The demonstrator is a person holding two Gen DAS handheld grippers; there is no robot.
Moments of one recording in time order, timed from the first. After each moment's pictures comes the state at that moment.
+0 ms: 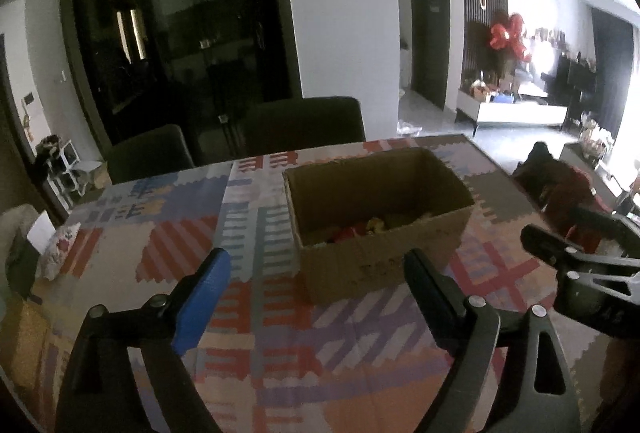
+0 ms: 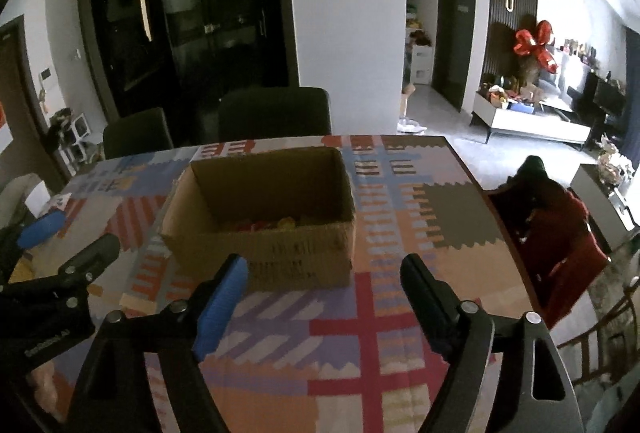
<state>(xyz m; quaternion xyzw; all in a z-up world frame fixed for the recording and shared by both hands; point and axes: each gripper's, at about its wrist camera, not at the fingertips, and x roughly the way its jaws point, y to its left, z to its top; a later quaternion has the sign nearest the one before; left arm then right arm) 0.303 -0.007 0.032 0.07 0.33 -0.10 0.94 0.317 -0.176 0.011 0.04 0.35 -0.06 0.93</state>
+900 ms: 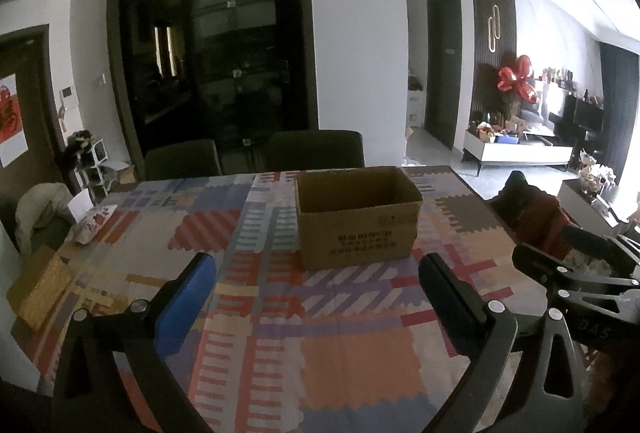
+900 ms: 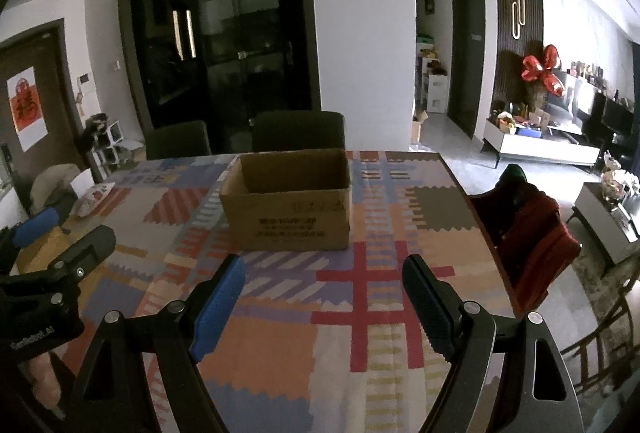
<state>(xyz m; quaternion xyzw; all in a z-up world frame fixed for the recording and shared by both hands) 0.132 -0.007 0.077 0.04 0.26 -0.06 0.96 0.161 -0.175 0.046 0.03 0.30 -0.01 0.95</state>
